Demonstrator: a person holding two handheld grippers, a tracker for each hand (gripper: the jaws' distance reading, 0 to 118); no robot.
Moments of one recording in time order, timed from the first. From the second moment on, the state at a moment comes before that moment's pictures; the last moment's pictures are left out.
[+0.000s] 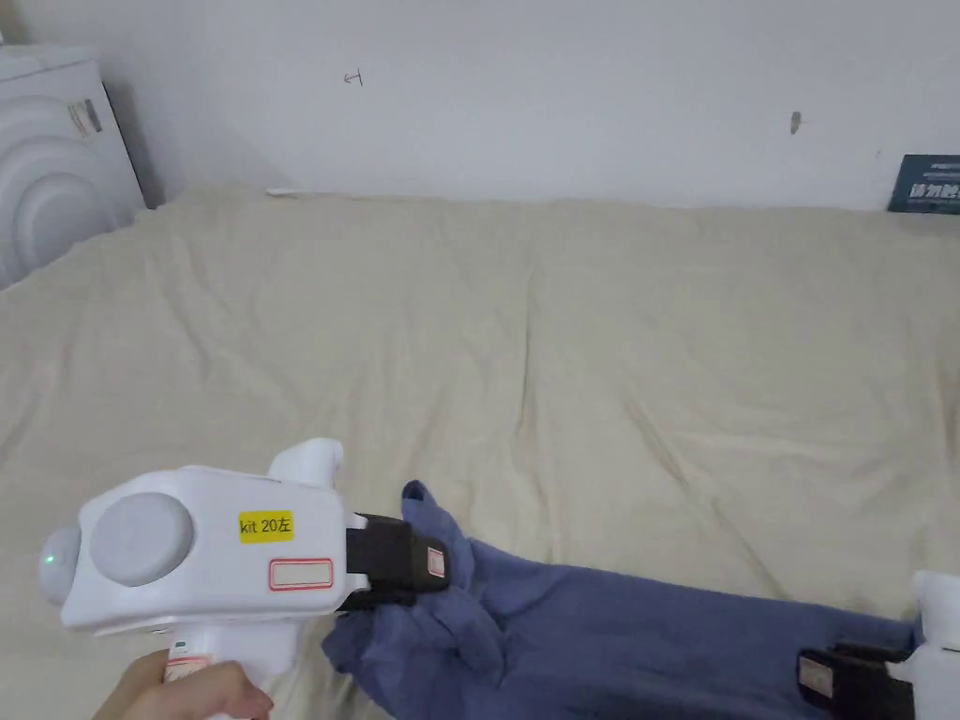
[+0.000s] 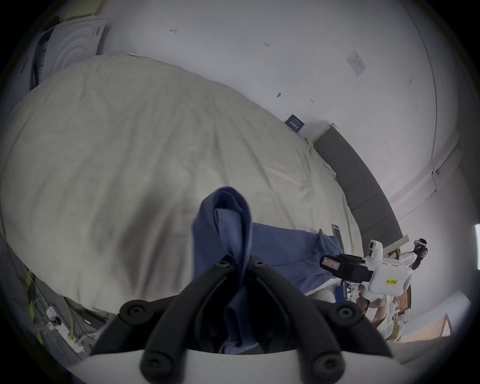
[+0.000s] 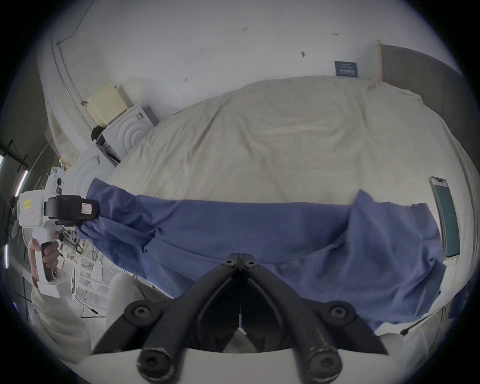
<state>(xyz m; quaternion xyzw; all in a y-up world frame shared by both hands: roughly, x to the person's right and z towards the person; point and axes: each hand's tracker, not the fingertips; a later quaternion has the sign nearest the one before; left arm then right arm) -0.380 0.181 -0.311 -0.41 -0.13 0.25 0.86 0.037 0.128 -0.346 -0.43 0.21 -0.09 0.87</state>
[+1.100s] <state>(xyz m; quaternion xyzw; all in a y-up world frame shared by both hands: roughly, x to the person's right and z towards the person) -0.294 0.176 -0.366 -0.43 -0.14 0.26 0.85 0.116 0.129 -0.333 -0.41 0.19 -0.15 0.88</state>
